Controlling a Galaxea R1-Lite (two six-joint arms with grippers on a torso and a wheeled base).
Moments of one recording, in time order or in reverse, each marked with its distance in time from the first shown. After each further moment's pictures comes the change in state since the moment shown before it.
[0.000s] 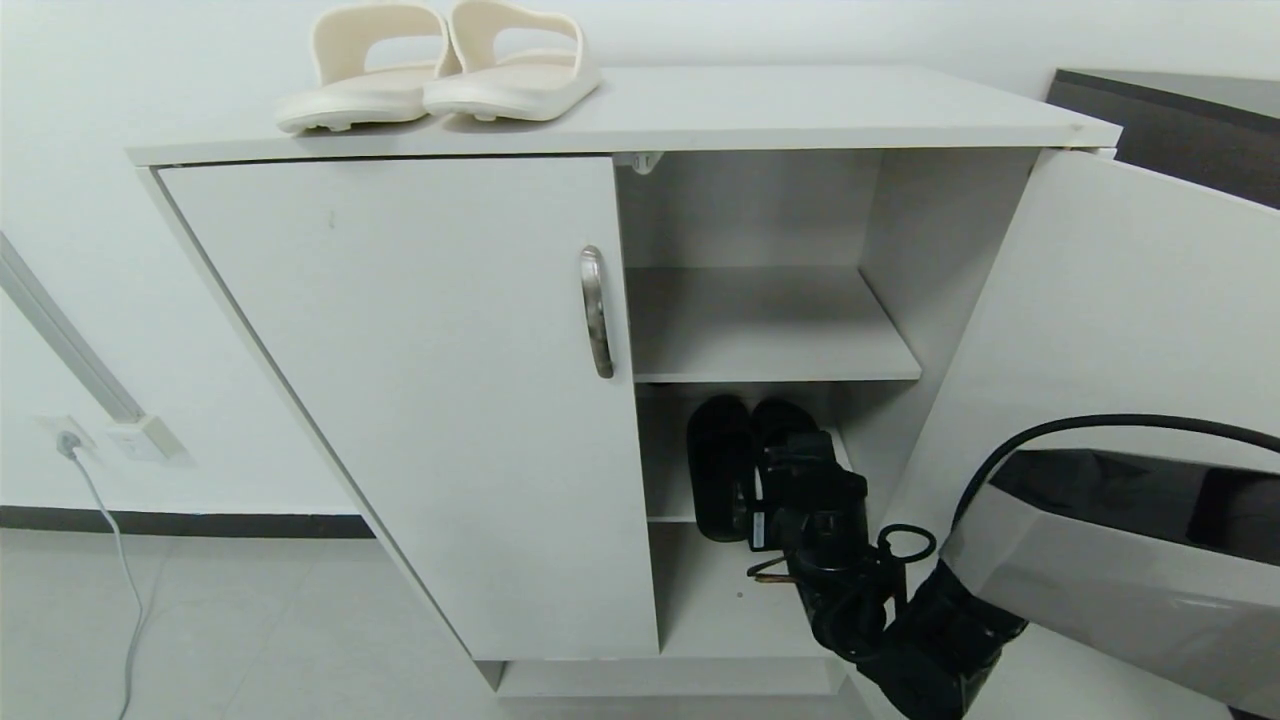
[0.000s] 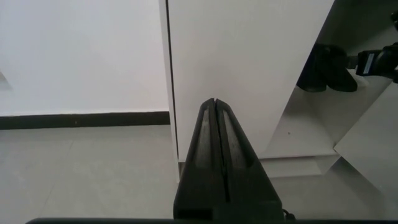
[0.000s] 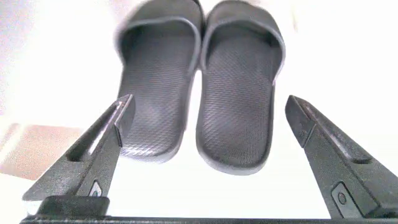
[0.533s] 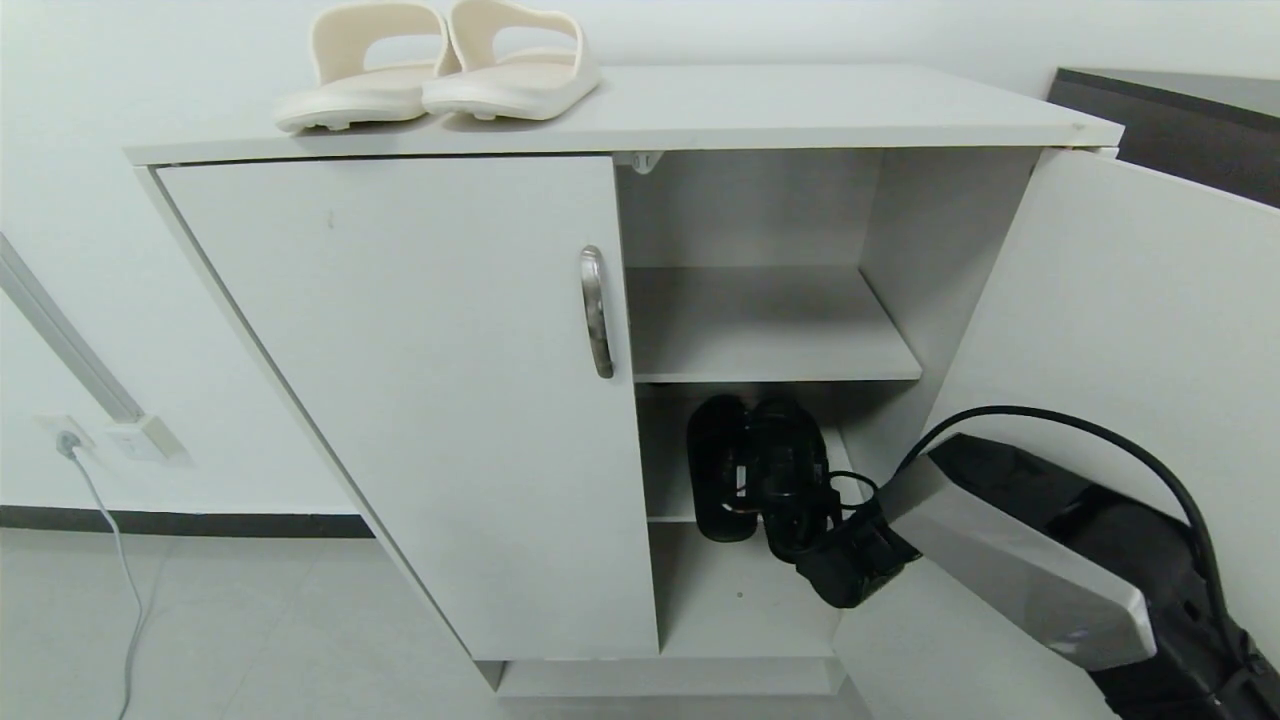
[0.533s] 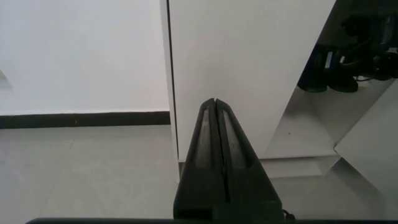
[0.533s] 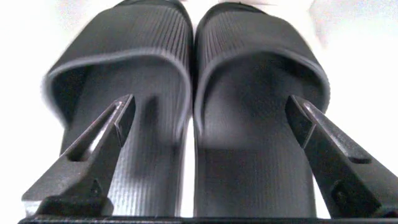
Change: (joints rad) left arm 0.000 0.000 0.000 0.000 0.003 -0.001; right arm -0.120 0.256 -0.541 0.317 0.043 0.000
